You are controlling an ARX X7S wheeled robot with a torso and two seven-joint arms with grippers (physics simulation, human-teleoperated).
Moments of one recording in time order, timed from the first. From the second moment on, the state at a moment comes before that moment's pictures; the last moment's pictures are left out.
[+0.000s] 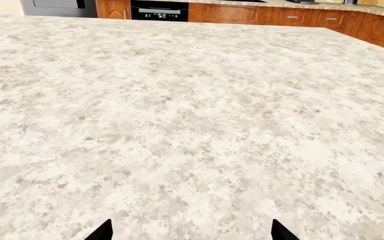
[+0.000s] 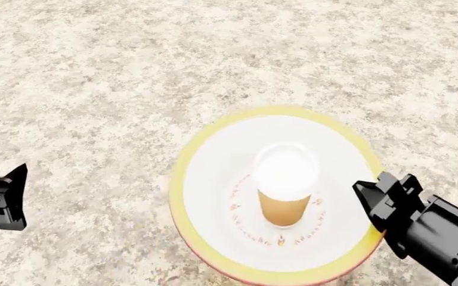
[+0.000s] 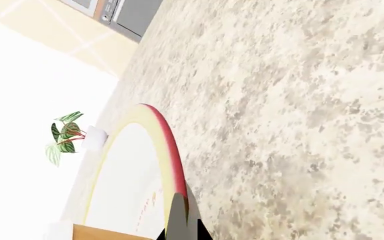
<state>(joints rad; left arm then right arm) -0.58 -0.70 0.14 0.22 -1.01 -0.83 -0.31 0.69 0.70 -0.04 0.35 1.83 0.92 0.27</state>
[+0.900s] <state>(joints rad) -0.57 -0.70 0.14 0.22 -1.01 -0.82 -0.32 0.70 0.70 -0.01 0.29 1.87 0.86 0.36</state>
